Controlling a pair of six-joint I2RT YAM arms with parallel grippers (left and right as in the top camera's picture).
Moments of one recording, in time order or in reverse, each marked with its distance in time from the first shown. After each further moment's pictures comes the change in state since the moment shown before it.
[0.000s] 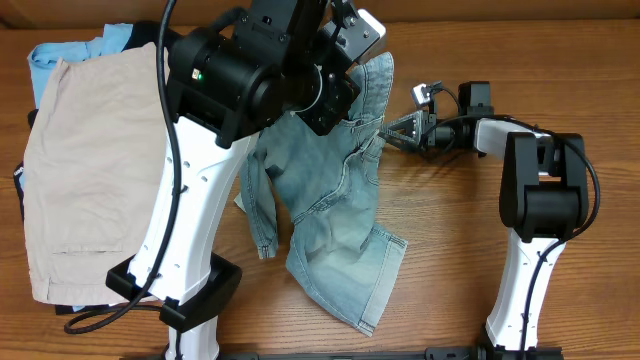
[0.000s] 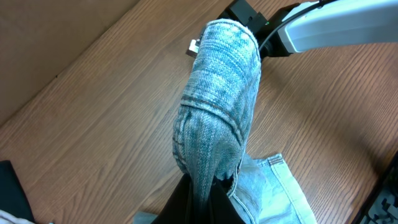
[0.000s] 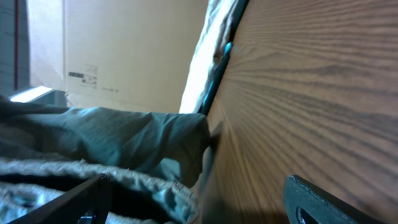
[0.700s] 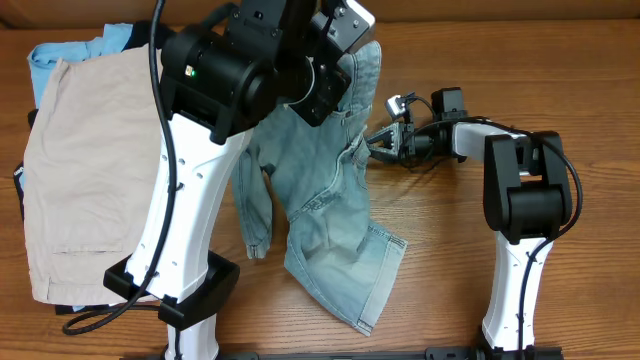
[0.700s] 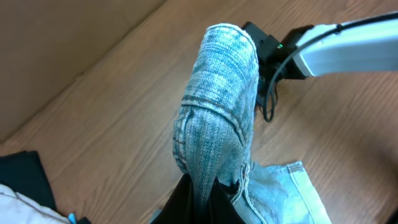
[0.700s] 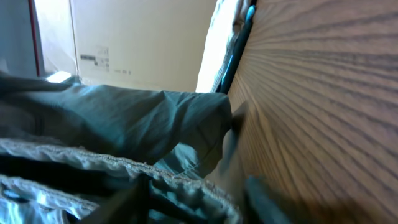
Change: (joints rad) left arm 0.025 0.000 0.000 0.028 -0.061 -0.007; right arm 0.102 0.000 -0.009 -0.081 -0.025 -0.019
